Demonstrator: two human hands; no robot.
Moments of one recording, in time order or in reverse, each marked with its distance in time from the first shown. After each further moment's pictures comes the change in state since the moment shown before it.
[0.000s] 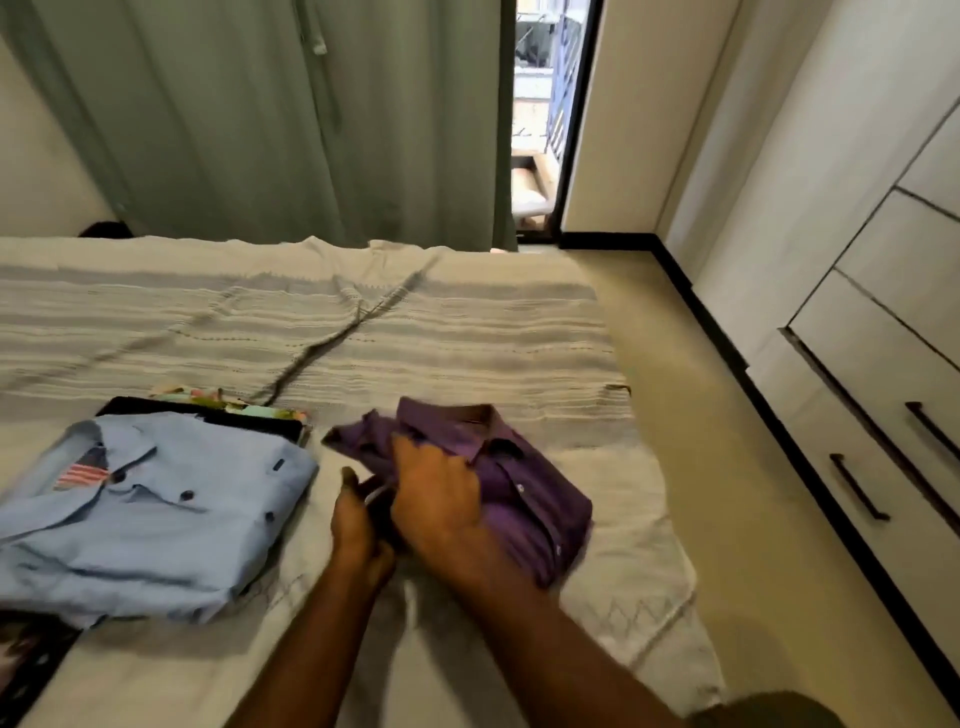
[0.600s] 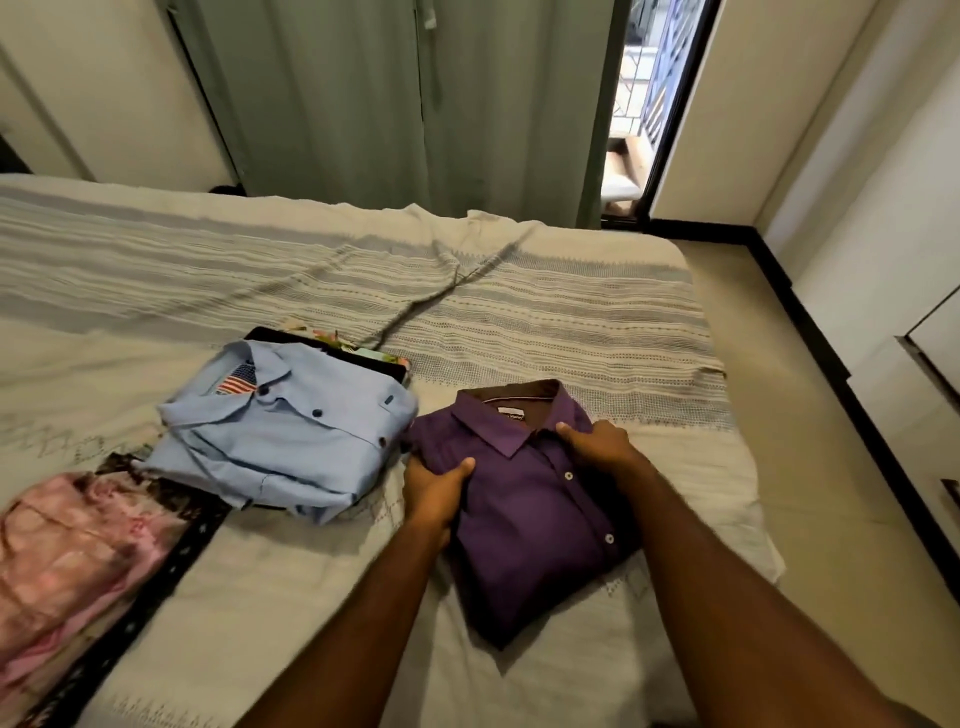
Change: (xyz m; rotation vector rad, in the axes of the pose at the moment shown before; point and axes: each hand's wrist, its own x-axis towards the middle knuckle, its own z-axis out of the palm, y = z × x) left_hand -0.006 -0.005 -0.071 0.524 0.227 0.310; right_hand 0.041 0.116 0.047 0.527 -0.194 0.527
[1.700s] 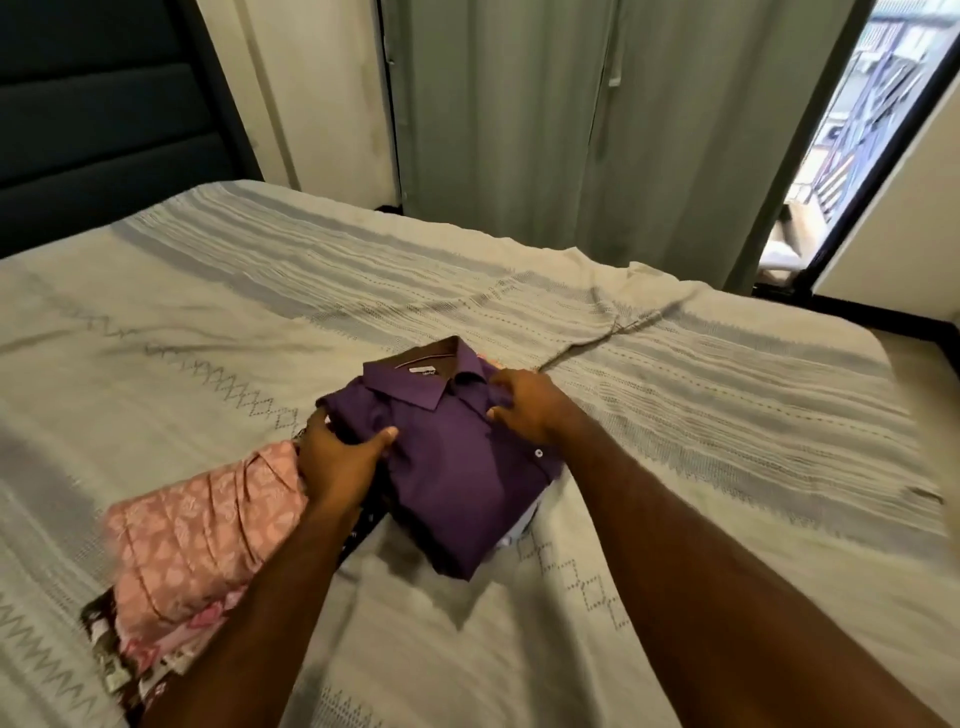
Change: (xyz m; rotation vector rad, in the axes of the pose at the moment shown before) left_hand 0.029 0.119 -0.254 0.195 0.534 0.278; right_hand -0.072 -0.260 0.155 -0.473 -0.188 -0.834
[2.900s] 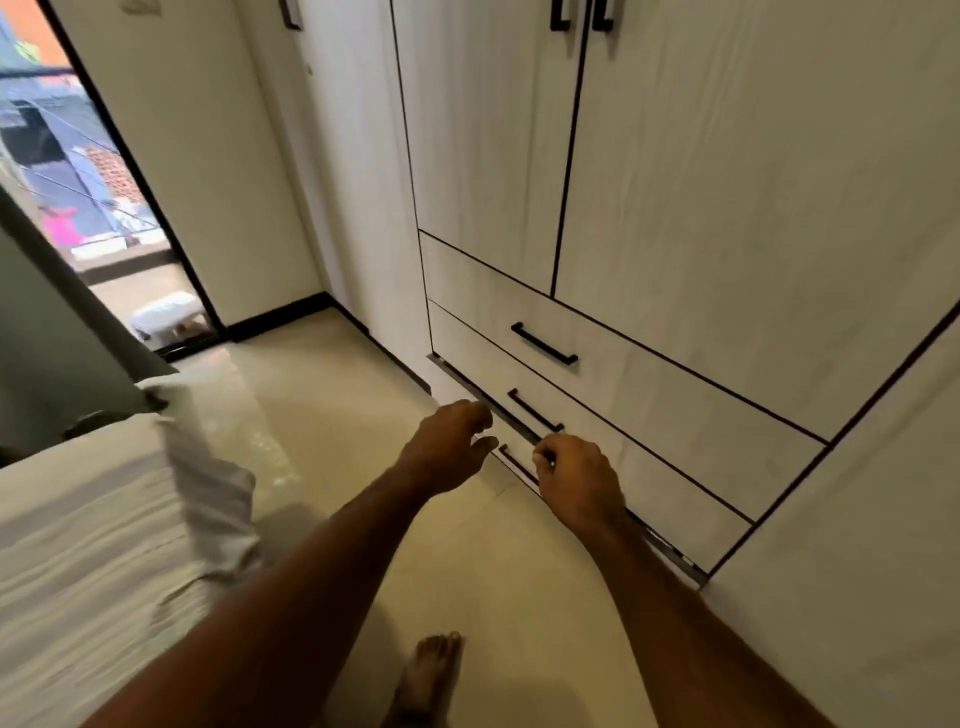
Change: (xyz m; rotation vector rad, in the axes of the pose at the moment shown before) left_hand -0.732 0.292 0.588 0.355 -1.539 1.429; right_hand -0.657 0.542 -0.288 0.065 0.917 1.146
